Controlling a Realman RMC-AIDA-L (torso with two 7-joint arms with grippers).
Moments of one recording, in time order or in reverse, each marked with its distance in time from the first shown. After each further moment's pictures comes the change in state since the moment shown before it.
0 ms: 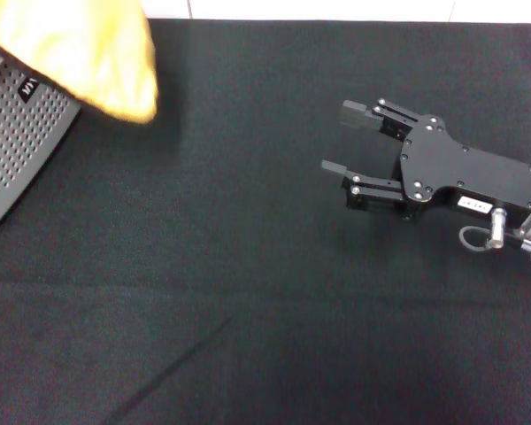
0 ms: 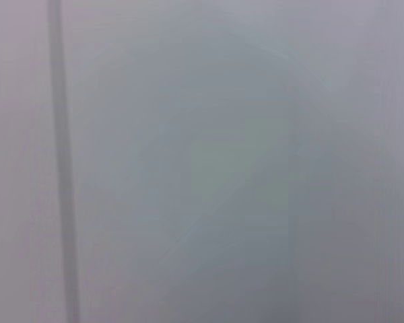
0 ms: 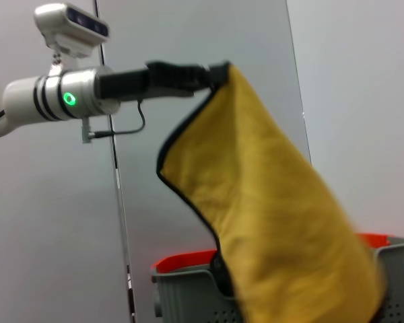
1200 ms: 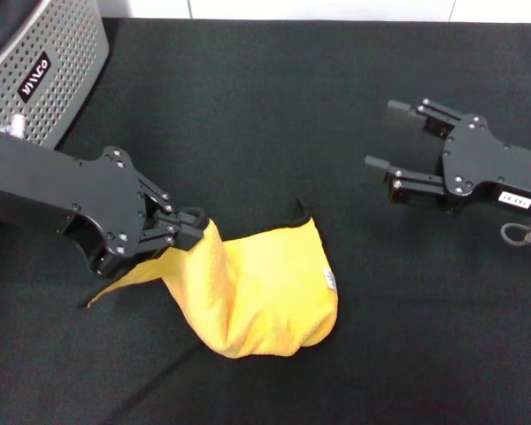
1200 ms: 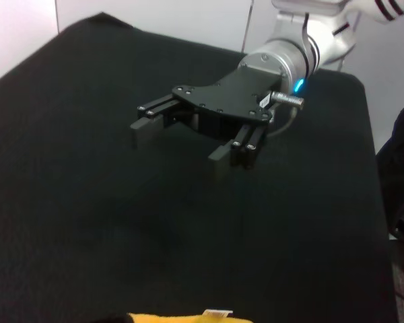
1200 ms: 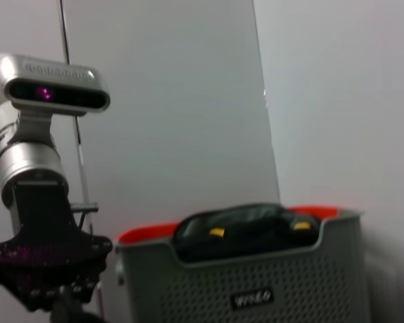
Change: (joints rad) left arm -0.028 0.017 0.495 -0.244 0.279 0.384 0.198; right arm -0.026 -0.059 0.063 0.005 -0.073 0.023 0.035
